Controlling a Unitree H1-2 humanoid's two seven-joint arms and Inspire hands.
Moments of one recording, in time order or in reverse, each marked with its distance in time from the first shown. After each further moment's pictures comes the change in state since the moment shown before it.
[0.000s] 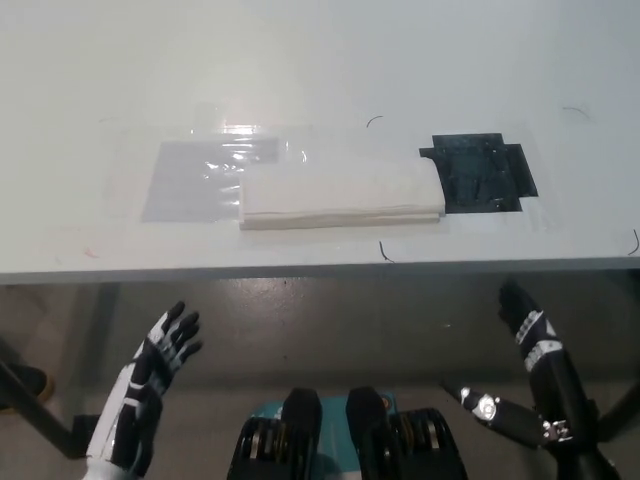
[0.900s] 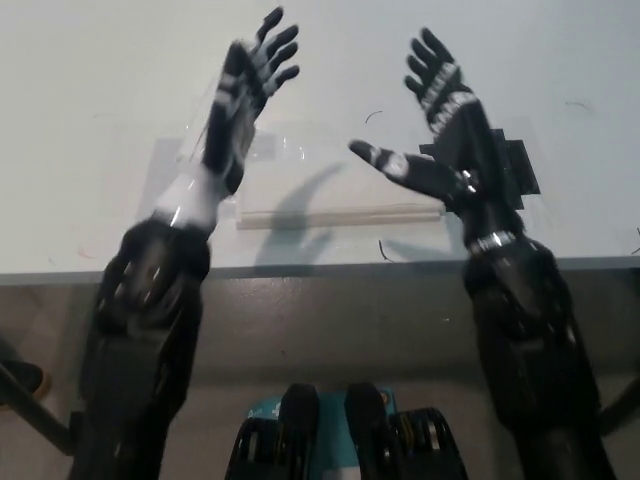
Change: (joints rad) left_arm -0.825 -0.088 0.030 0.552 0.012 0.126 0.047; right_arm -0.735 0.124 -0.081 0.500 0.151 0.132 0.003
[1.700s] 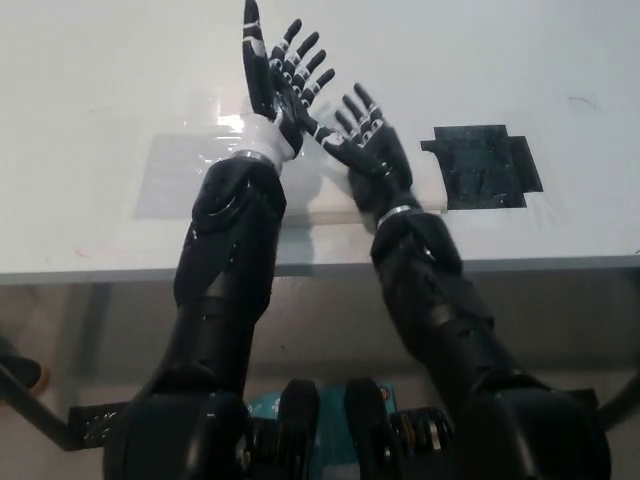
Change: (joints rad) left_arm -0.303 -0.173 0.375 0.655 -0.203 -0.036 0.078; right_arm -0.359 0.132 -0.372 0.896 0.225 -0.134 0.035
